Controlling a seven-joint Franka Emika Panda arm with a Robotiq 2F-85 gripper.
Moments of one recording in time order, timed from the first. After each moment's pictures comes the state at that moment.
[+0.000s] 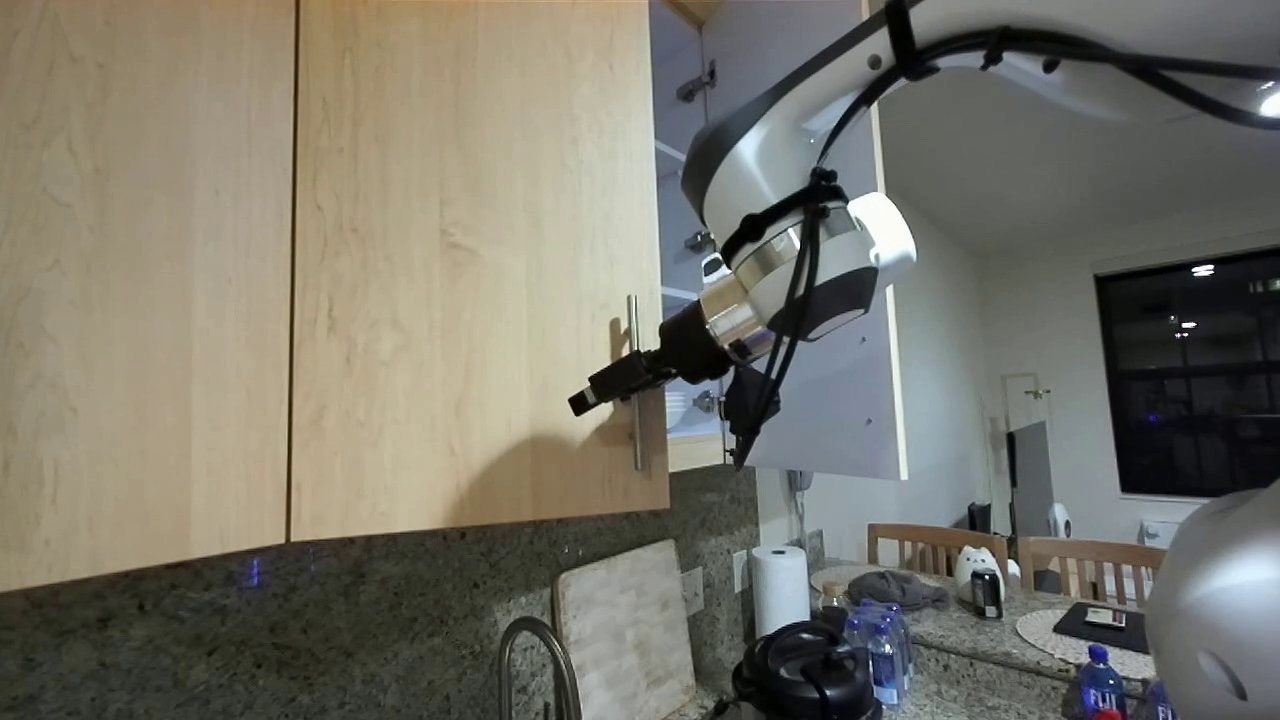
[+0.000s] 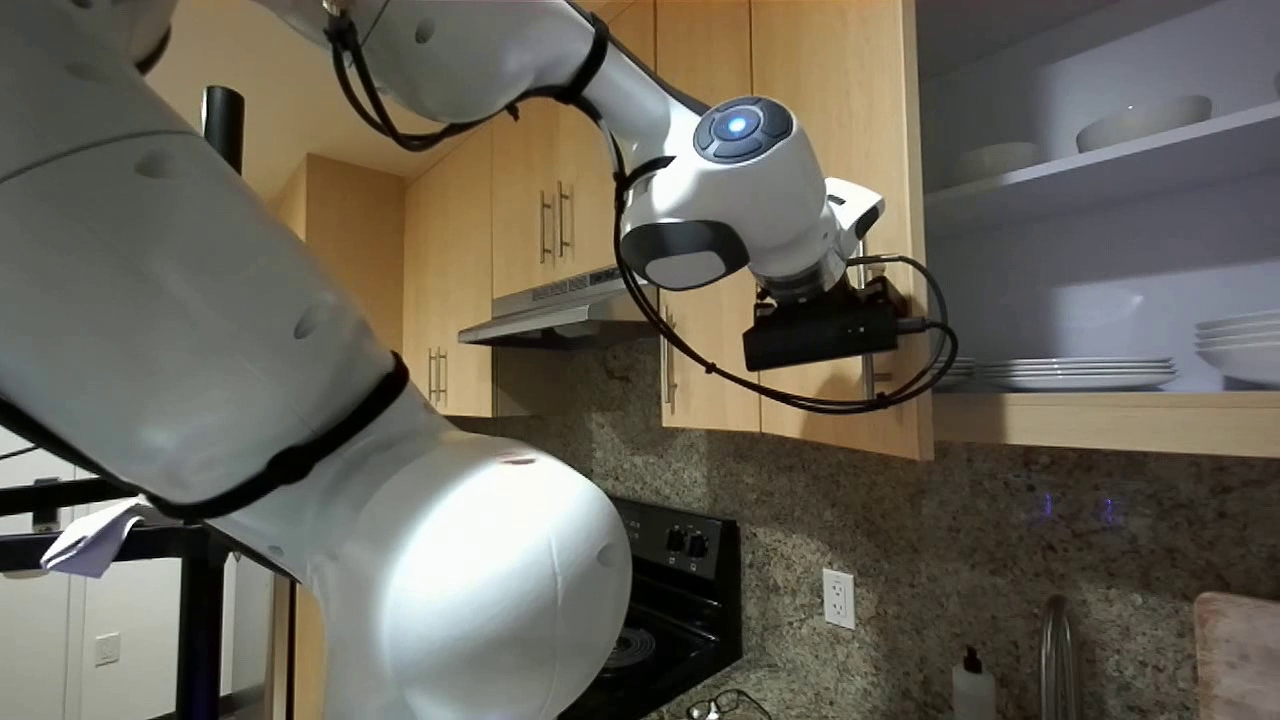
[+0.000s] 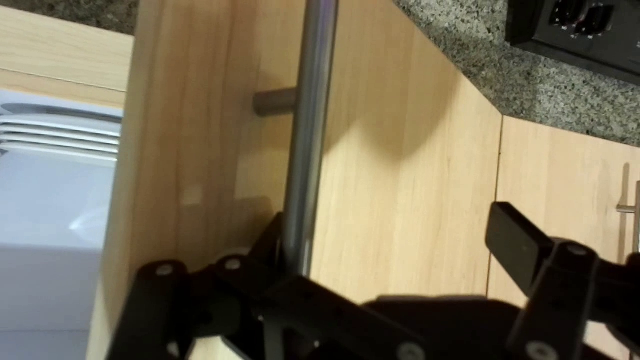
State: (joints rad) arm 0.00 -0.76 0.20 -2.69 1.49 2.89 -1.57
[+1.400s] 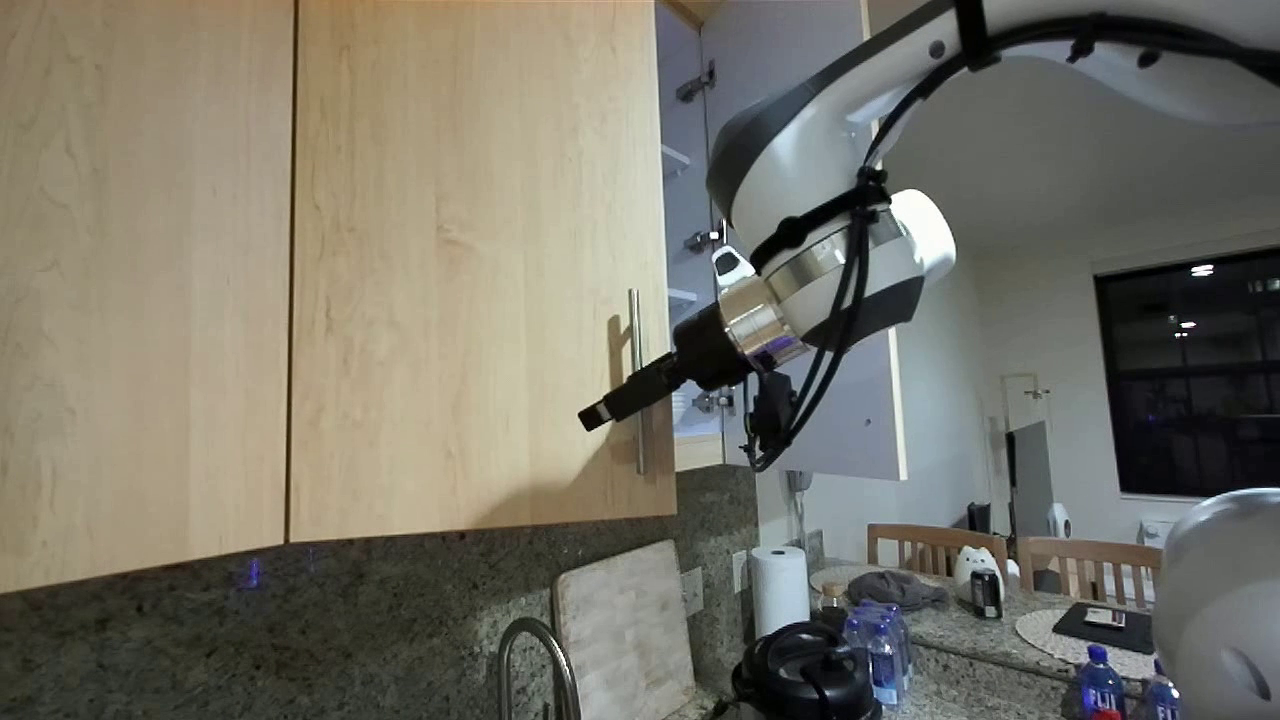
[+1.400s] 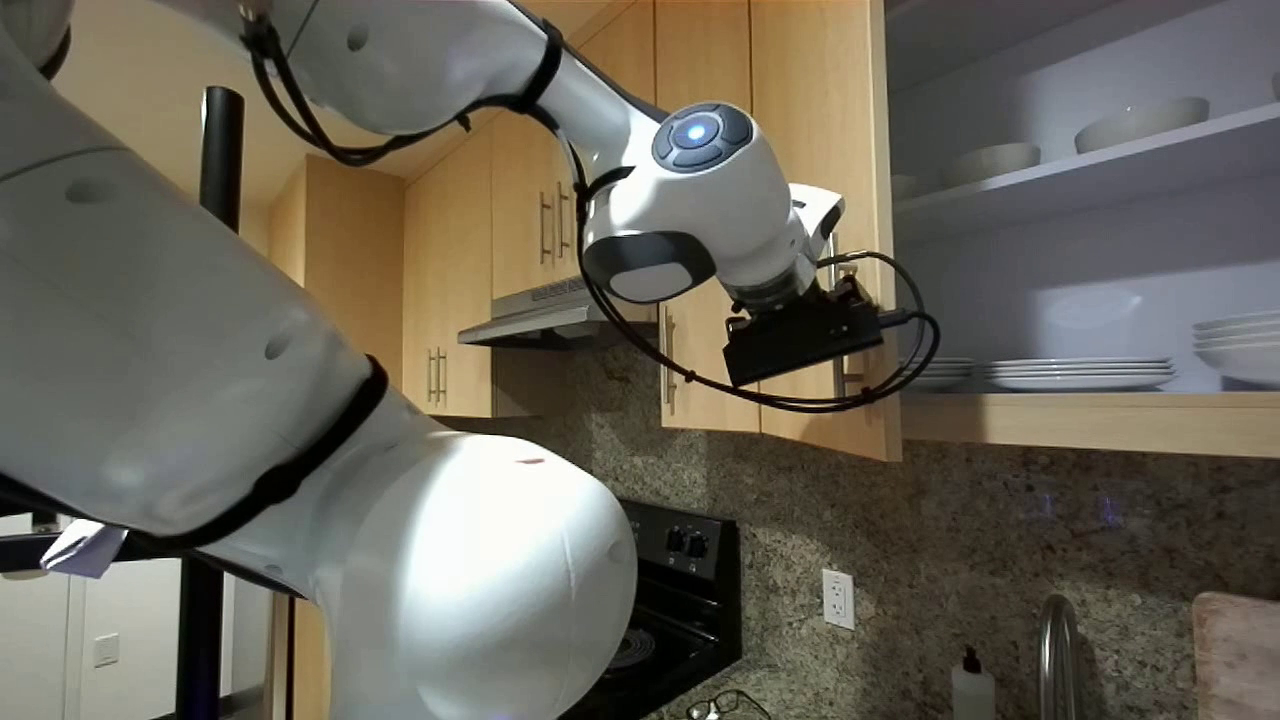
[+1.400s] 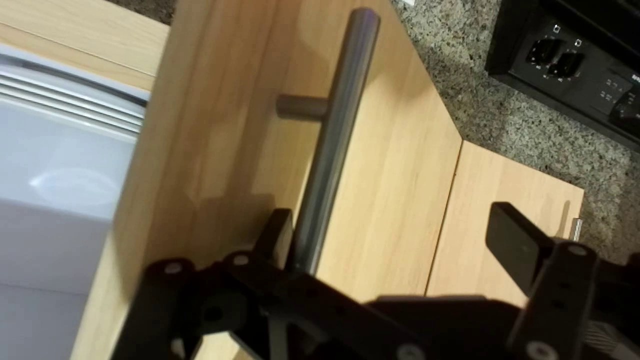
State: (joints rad) arm 0.04 -0.88 0.22 -2.78 1.49 2.90 -1.68
